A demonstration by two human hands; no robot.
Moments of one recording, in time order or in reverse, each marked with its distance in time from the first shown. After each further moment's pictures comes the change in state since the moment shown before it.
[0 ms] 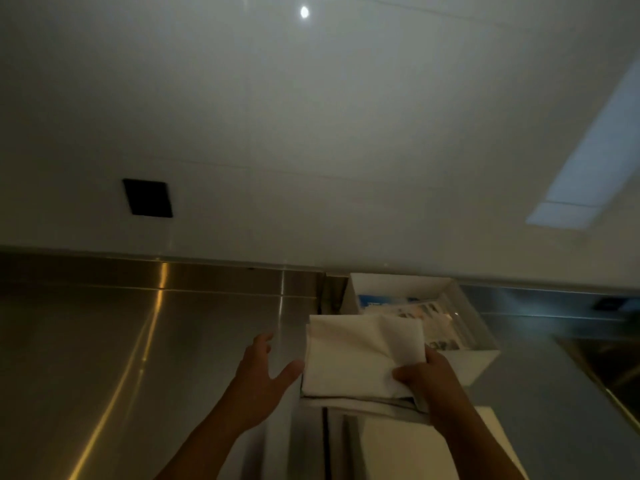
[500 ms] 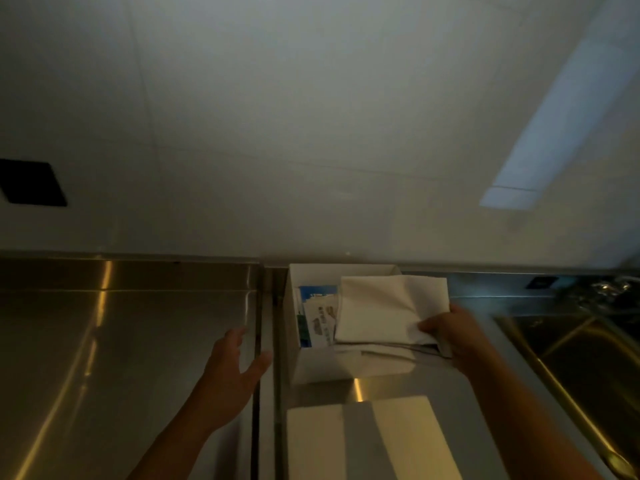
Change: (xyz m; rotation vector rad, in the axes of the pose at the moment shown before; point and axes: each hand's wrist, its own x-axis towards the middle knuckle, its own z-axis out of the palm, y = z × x) left_hand 0.030 0.035 0.074 -0.004 -0.039 0.000; right_hand 0.084 -0.026 -0.144 0.012 0.195 0.020
